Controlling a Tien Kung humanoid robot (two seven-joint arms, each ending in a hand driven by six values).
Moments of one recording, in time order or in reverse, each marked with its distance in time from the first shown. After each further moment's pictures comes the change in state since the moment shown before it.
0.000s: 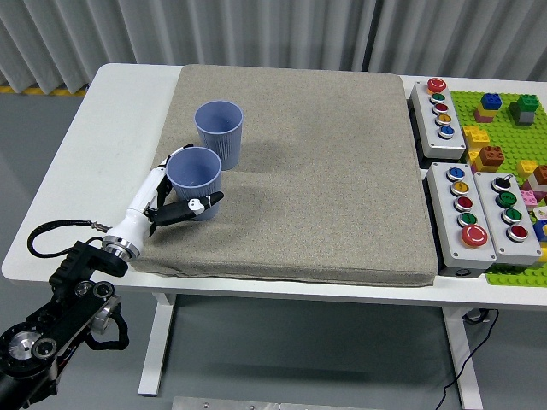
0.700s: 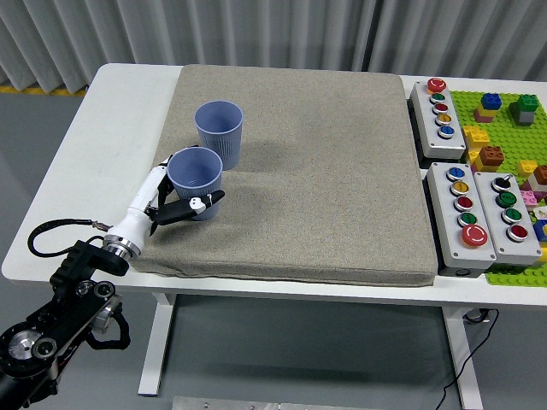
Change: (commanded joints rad) left arm -0.003 0.003 0.007 -0.007 -0.016 0.026 -0.009; right arm -0.001 0.000 0.000 0.000 -0.004 0.002 0.000
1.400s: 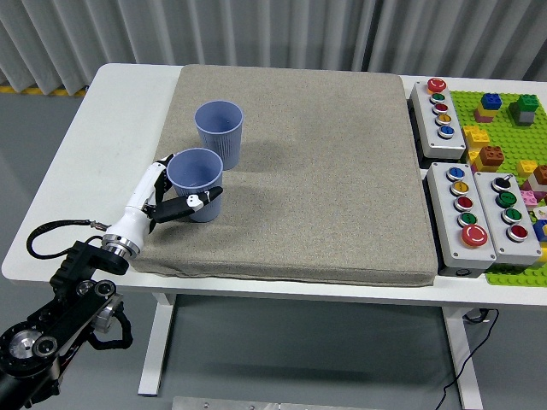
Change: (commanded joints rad) left arm -0.003 -0.002 0.003 0.002 -0.019 0.022 -0.019; right arm 0.006 -0.001 -0.001 -0.001 0.005 0.000 0.002
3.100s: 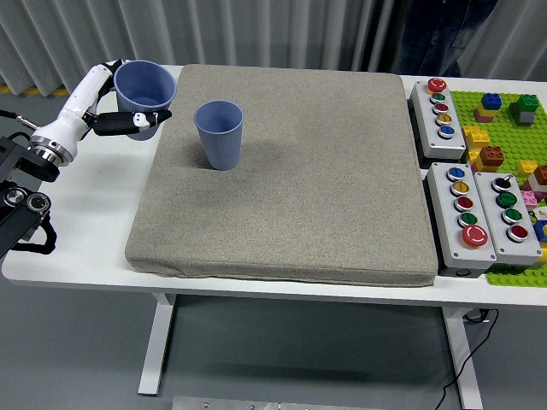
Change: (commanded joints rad) left arm -0.339 0.329 0.070 0.059 0.092 -0.055 0.083; right arm -0.001 -0.012 -0.015 0.000 0.037 -0.009 0.003
